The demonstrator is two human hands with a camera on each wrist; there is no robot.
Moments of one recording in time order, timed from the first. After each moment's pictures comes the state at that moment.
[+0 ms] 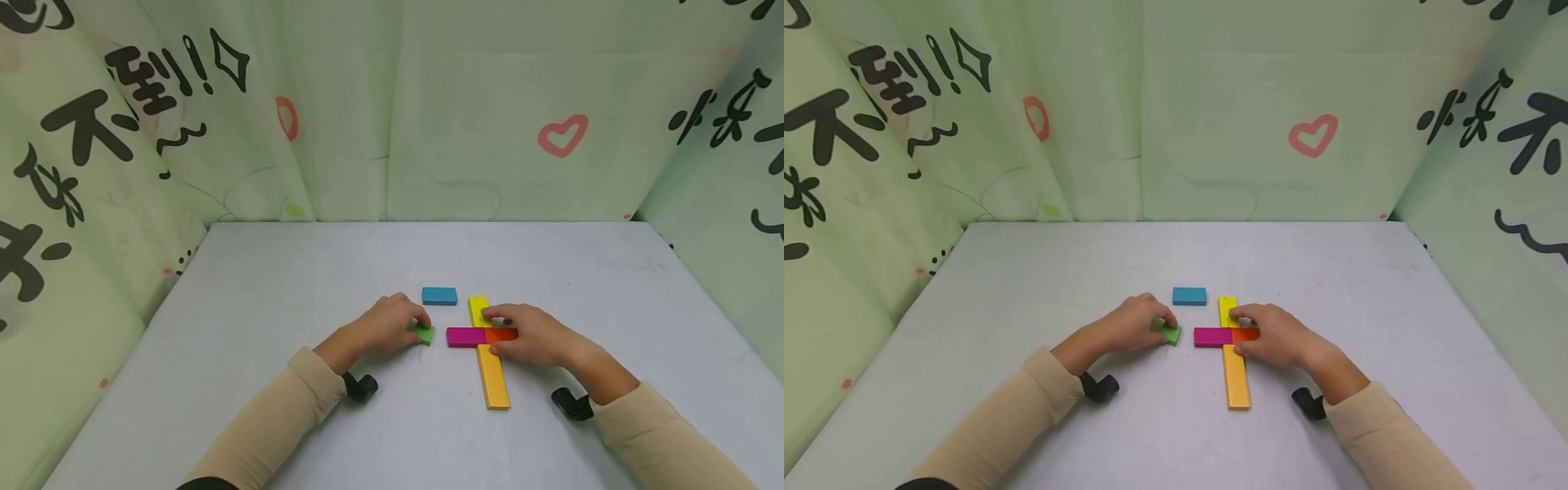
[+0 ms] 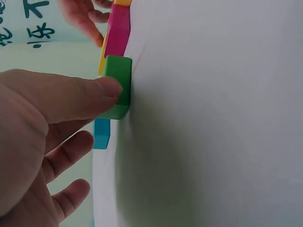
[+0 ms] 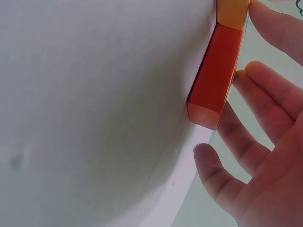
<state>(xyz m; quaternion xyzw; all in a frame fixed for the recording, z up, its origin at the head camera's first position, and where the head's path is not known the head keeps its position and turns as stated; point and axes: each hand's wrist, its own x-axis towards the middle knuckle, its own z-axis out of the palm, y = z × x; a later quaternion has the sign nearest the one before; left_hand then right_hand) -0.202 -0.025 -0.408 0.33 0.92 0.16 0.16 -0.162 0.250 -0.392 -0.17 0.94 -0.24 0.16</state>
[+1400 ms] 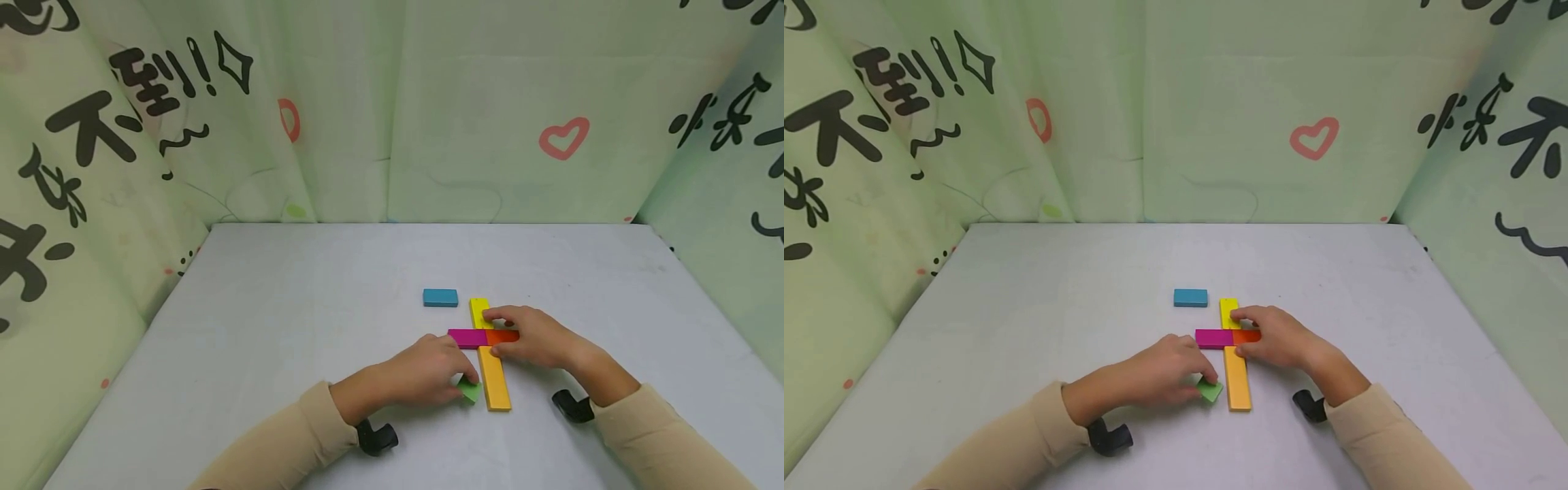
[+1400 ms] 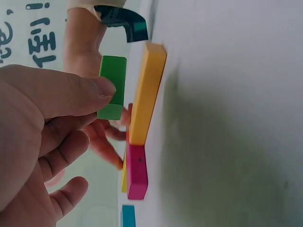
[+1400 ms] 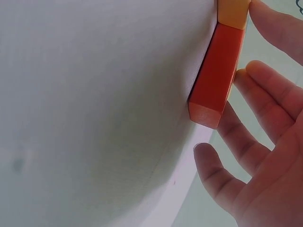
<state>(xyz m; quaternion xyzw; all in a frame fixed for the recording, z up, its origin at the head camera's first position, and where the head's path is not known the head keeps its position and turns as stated) -0.137 0.007 -0.384 0.50 0.85 0.12 0.10 -0.162 0.251 -0.393 -0.18 0.94 -0.25 0.16</state>
